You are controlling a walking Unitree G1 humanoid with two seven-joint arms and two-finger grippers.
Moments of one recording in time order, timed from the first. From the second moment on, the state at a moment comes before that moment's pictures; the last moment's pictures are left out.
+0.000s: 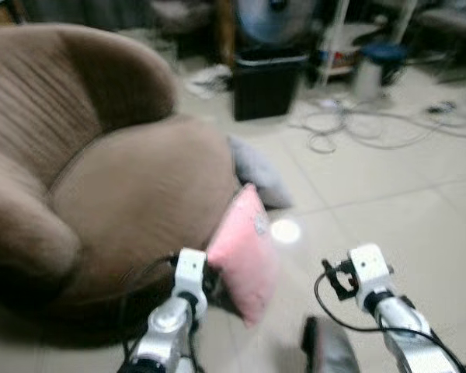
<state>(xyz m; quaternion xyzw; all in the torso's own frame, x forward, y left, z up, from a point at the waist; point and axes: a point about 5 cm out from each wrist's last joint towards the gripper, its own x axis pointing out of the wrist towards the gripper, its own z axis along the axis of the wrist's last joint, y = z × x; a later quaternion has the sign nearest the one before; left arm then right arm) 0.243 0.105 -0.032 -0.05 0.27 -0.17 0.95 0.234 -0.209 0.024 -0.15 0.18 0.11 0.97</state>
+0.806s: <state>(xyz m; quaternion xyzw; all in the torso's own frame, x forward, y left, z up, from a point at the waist) 0.258 0.130 -0.034 -0.07 0.28 0.07 0.96 0.187 -0.207 0.086 -0.20 0.18 0.21 0.94</state>
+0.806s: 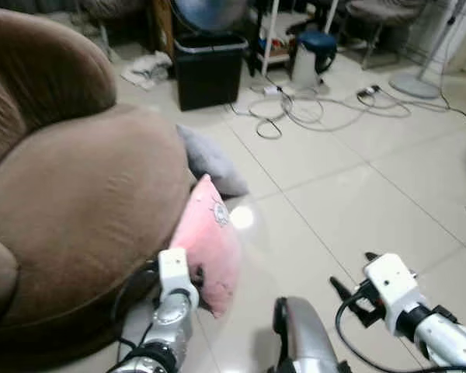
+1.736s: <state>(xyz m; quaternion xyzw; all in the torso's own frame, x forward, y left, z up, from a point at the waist) 0.287 0.172 -0.003 -0.08 0.19 0.14 0.97 0.162 -0.171 0.122 -0.17 0.18 0.31 0.92</state>
